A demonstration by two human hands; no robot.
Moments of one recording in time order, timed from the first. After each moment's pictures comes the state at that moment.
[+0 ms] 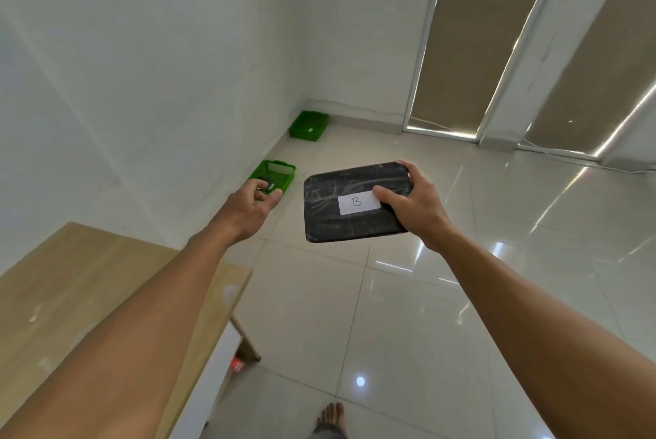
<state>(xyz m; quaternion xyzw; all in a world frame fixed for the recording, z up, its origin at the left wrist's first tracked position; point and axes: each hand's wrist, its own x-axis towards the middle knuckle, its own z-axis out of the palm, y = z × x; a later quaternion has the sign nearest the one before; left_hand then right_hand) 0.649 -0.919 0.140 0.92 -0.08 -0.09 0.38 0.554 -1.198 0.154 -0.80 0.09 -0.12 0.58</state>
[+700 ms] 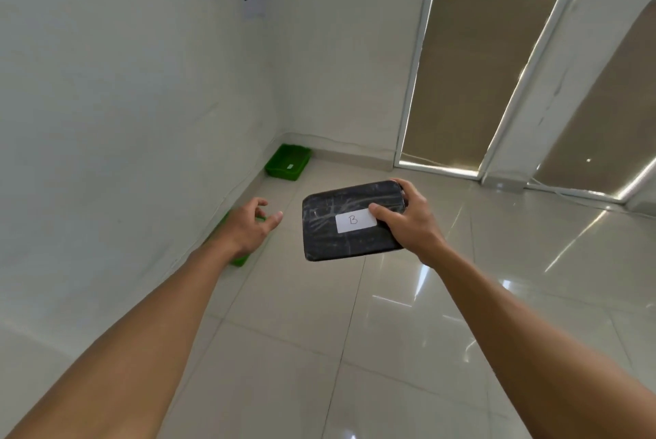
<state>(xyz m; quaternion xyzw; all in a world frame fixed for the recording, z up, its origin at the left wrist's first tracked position) 0.993 -1.191 0.141 0.93 -0.07 -0.10 0.34 0.899 -1.470 0.151 -0.80 0.10 -0.12 0.59</state>
